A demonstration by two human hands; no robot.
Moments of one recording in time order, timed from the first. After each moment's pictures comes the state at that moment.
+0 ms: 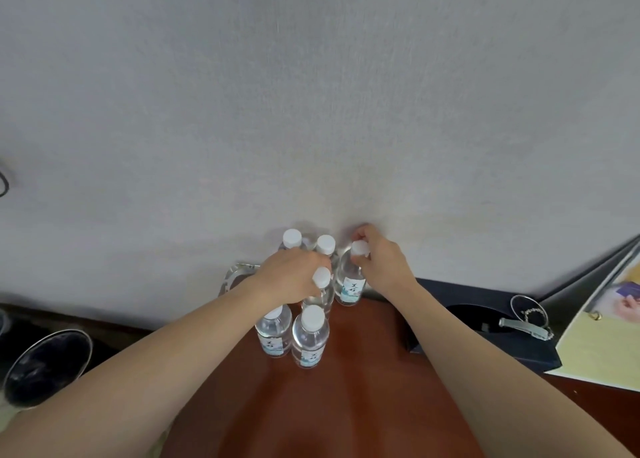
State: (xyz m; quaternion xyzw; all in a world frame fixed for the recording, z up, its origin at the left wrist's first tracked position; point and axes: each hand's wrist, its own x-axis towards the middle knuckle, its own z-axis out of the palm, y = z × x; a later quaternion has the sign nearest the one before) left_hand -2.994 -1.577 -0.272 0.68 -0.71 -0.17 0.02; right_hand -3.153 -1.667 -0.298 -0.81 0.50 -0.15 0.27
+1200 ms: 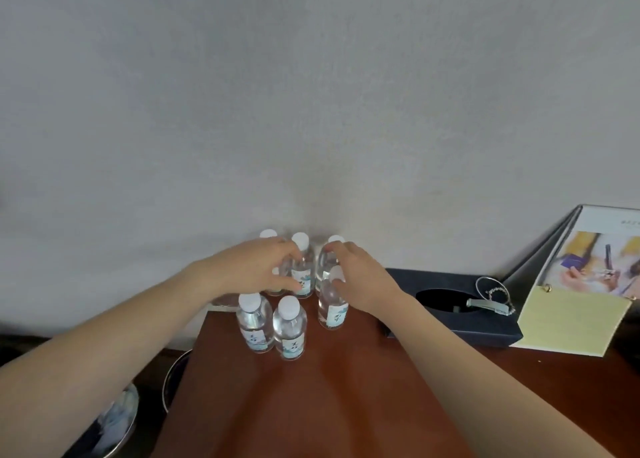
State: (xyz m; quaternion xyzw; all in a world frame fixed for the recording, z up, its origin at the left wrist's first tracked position) left_hand -2.977 -1.561 -0.243 0.63 -0.75 -0.22 0.03; right_hand -3.185 -1.624 -0.274 -0.89 0.41 -0.06 0.22
